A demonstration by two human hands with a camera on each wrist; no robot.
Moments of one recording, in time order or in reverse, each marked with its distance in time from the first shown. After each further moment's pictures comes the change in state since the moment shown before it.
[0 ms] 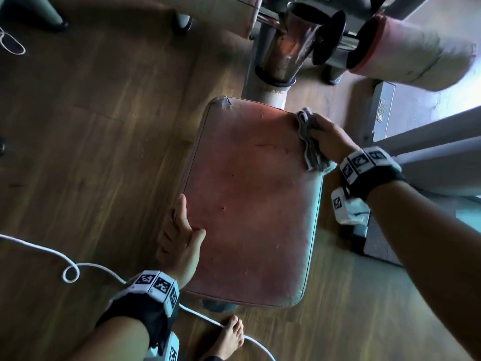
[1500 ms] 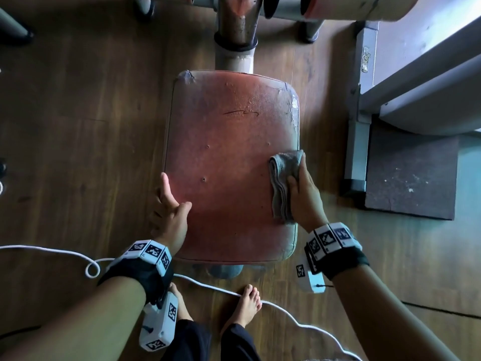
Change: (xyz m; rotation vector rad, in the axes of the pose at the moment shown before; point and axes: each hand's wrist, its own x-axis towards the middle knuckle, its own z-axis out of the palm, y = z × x) left_hand -0.006 0.011 -0.002 -0.113 -0.020 -0.002; right_hand -0.206 0.012 0.093 0.274 0.189 0.297
